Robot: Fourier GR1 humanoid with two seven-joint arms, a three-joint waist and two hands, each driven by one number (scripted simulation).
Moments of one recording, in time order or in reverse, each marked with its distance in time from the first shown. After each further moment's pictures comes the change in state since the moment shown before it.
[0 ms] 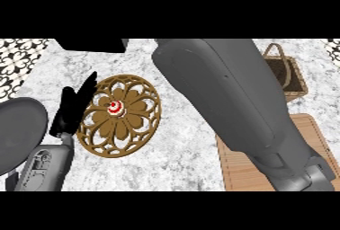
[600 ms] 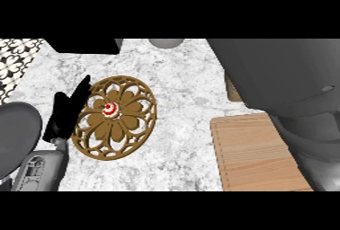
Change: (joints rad) left arm 0.044 0.009 0.016 -0.030 0.001 0.008 -0.010; right arm -0.354 -0.111 -0.140 0.351 0.039 0.020 0.015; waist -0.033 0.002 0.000
